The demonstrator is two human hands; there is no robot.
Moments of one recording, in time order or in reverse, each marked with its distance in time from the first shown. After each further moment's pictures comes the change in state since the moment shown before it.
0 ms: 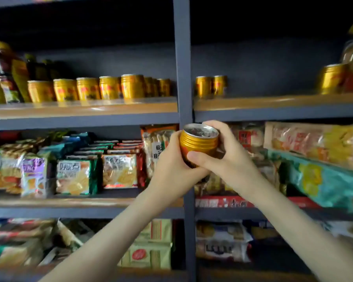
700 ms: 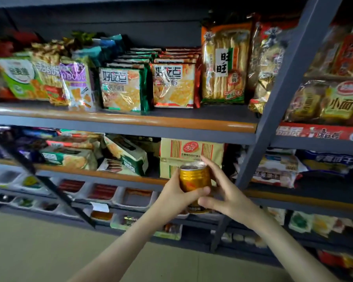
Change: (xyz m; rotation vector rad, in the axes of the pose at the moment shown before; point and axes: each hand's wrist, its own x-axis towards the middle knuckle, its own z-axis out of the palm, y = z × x) left_hand -0.183 -0.178 -0.091 -0.302 -0.234 -0.805; right_hand -0.115 0.139 0.198 0.246 -0.523 0.446
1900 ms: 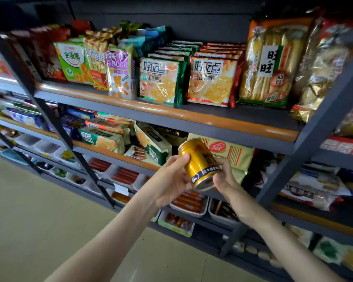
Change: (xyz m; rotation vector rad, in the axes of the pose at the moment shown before) left_hand -0.001 0.004 -0.049 -0.778 0.041 -0.133; right_hand 0.030 -0.025 0.028 0.298 -0.045 0.116
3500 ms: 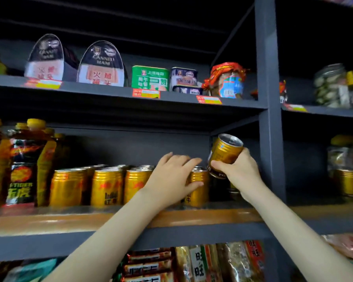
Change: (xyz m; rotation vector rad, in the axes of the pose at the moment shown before) left_hand 0.115 0.326 0.235 1.912 -0.043 1.702; right_hand 0.081 -0.385 -0.092 -0.684 1.367 -0.518
